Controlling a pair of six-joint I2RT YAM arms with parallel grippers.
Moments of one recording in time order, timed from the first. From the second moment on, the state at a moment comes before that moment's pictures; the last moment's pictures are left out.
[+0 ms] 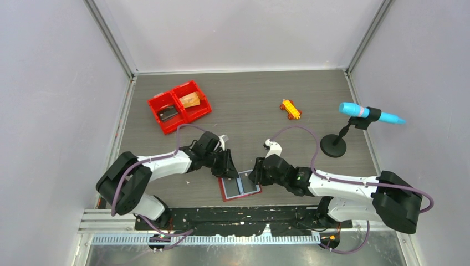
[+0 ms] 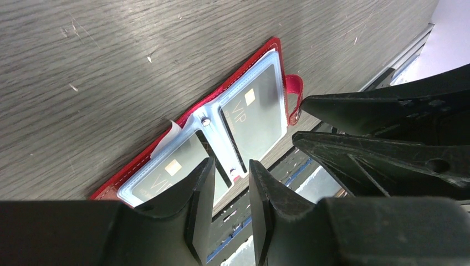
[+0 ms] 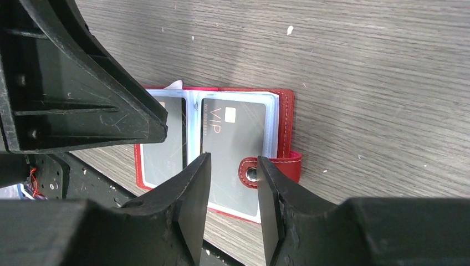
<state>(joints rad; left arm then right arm) -0.70 1.46 0.63 -0.08 0.48 -0.82 1.03 1.14 0.45 -0.02 0.20 0.87</state>
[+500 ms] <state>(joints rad) -0.70 1.49 0.62 -0.05 0.48 -0.84 1.02 1.14 0.44 0.01 0.15 0.86</state>
